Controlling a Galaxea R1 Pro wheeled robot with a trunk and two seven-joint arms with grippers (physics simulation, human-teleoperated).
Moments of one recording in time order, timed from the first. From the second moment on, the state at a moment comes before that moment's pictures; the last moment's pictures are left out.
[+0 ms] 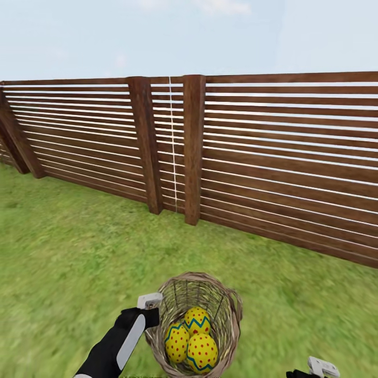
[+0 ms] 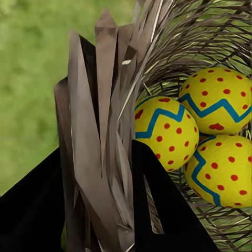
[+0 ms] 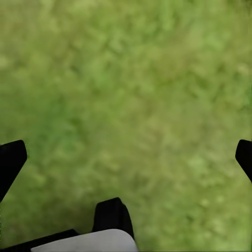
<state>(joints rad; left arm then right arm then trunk) -0.42 -0.10 -0.18 -0.89 0.41 0.61 0.34 -0.41 -0.20 -0.53 -0.25 0.22 0.20 0.20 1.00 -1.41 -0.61</state>
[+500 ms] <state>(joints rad) -0.42 -0.09 -0.16 -0.89 0.41 0.61 0.34 -0.41 -0.20 -0.53 -0.25 0.22 0.20 0.19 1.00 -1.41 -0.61</state>
